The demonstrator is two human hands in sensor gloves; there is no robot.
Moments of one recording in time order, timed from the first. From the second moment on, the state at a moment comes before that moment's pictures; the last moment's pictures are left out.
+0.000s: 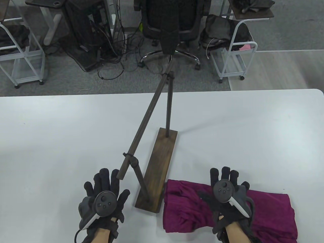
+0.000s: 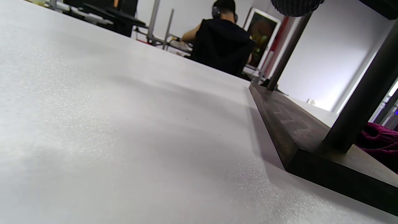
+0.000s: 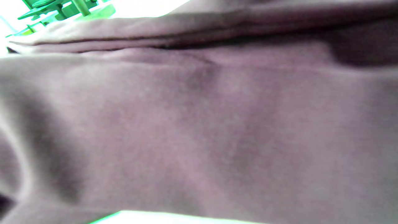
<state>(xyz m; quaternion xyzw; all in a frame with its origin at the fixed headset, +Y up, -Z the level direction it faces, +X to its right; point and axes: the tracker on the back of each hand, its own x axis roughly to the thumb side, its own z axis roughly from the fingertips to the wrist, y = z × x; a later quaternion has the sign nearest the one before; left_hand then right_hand) -0.222 -0.752 -0.173 -0.06 -0.07 0.18 0.98 0.193 -0.767 -0.186 -0.04 0.22 0.96 0.17</state>
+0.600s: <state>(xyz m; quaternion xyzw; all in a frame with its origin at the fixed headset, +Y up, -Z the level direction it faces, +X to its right) -0.229 -0.758 -0.177 -0.07 -0.05 0.19 0.98 0.200 -0.766 -0.185 0.01 0.29 0.94 0.19</state>
